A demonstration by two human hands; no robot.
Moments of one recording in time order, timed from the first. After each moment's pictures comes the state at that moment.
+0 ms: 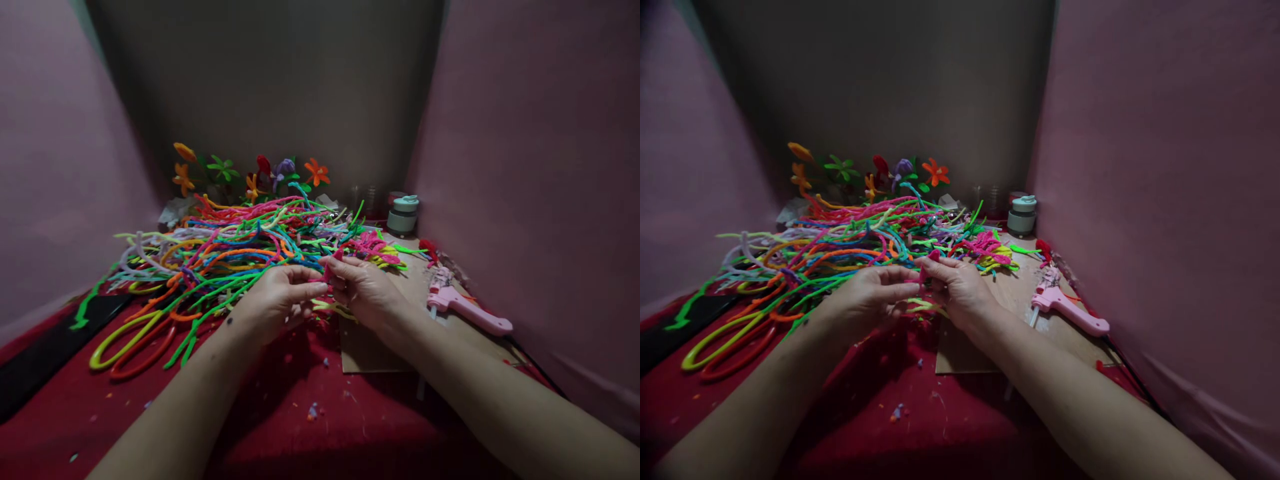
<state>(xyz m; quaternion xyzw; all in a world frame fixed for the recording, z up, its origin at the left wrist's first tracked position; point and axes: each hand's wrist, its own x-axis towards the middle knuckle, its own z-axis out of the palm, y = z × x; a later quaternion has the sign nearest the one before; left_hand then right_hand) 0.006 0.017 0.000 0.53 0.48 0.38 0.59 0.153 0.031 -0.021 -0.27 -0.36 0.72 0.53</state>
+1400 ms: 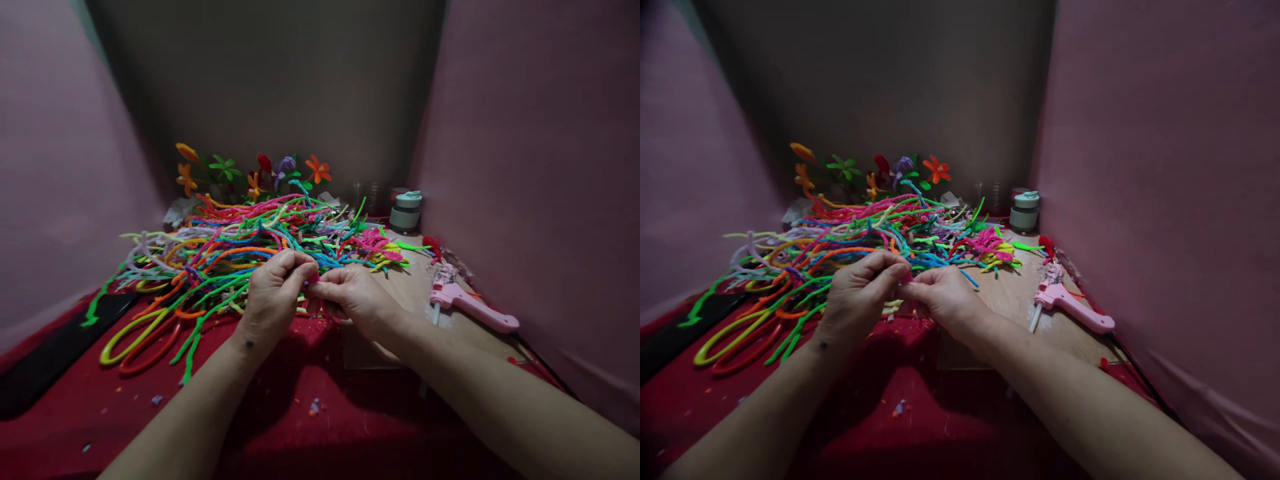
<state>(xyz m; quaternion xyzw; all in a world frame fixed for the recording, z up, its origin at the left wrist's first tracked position) 0.014 0.012 -0.004 0.63 0.48 0.54 0.30 0.145 0.015 -0.017 -0.36 -0.56 0.62 0.41</state>
